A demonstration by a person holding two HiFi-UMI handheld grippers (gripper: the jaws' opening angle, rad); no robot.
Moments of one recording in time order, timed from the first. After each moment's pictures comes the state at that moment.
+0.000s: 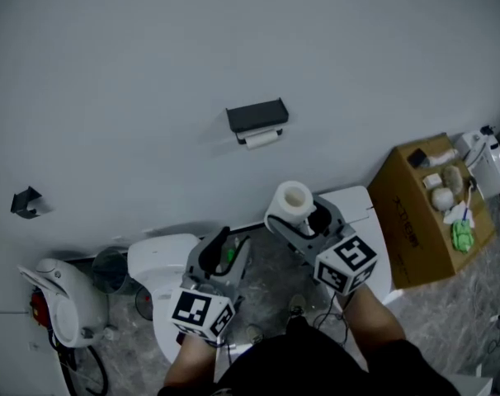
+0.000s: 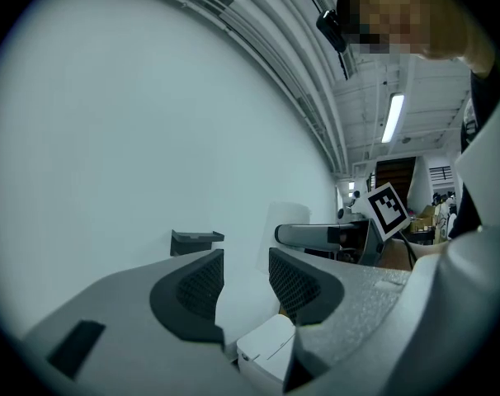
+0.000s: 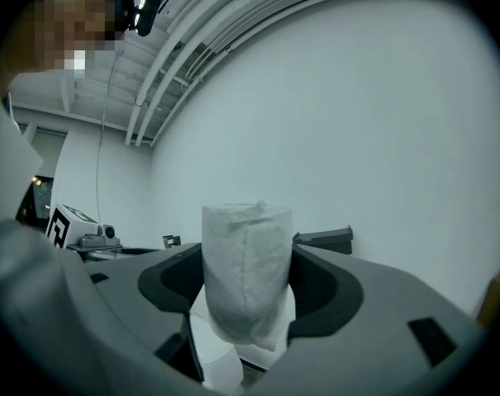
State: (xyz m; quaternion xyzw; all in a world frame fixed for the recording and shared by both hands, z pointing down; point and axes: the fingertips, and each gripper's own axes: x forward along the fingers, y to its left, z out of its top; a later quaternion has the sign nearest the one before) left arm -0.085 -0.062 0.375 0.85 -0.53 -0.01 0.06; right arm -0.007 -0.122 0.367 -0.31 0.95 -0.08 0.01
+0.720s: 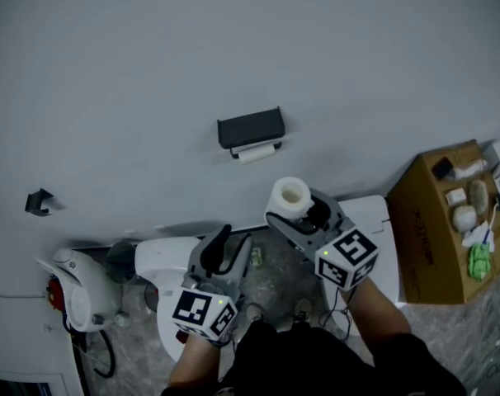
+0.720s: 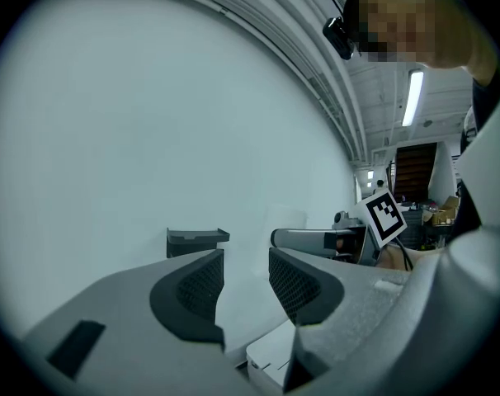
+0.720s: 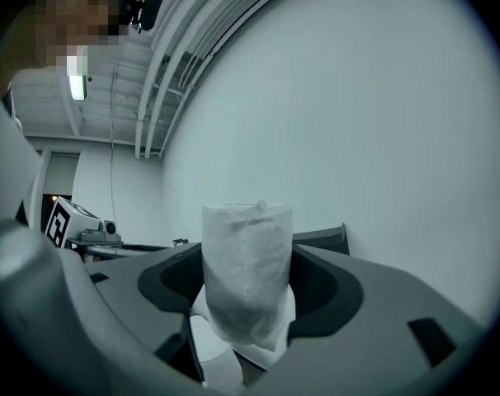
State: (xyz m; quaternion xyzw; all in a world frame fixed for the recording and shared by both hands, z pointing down) left arm -0.031 -0.166 0.382 0.81 -0.58 0.02 0.07; right arm 0.033 -0.236 0.387 -0.23 0.97 -0.11 0.02
